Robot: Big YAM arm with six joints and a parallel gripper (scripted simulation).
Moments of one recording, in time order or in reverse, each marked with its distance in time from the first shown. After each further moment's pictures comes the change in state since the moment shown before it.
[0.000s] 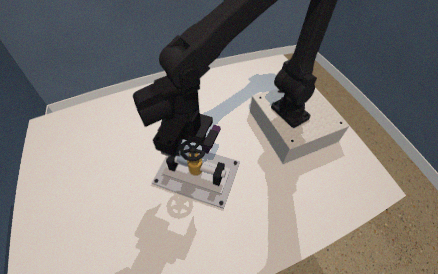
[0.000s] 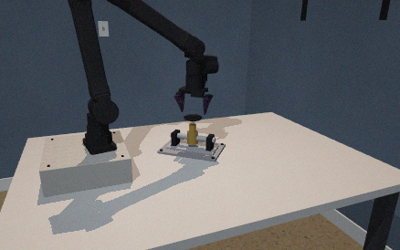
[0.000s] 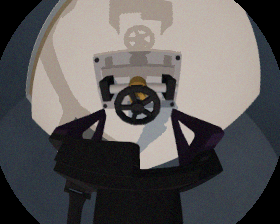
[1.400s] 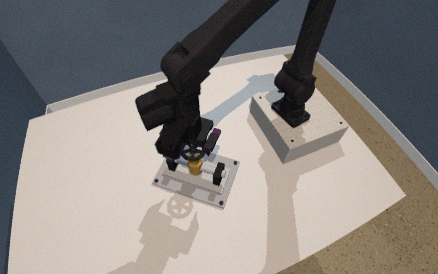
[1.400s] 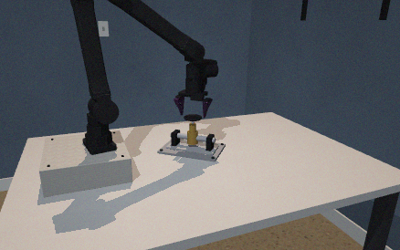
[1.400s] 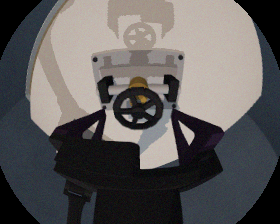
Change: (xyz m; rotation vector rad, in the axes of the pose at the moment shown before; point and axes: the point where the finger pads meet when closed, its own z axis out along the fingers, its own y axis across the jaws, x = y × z) arm 0.002 0.001 0.014 -0.004 0.005 0.000
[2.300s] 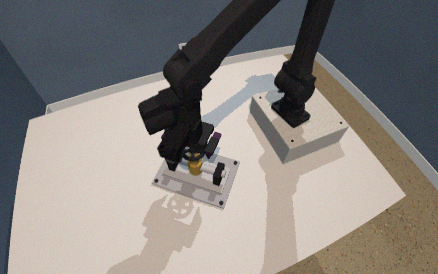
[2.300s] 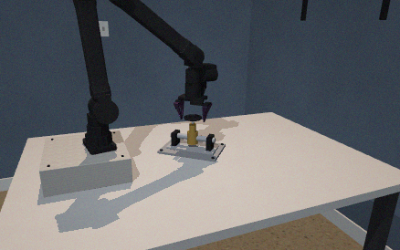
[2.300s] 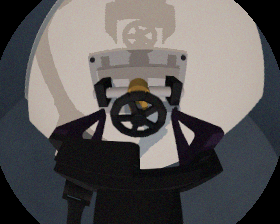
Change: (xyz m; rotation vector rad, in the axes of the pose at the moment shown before) arm 0.001 0.000 0.017 0.003 -0.004 0.000
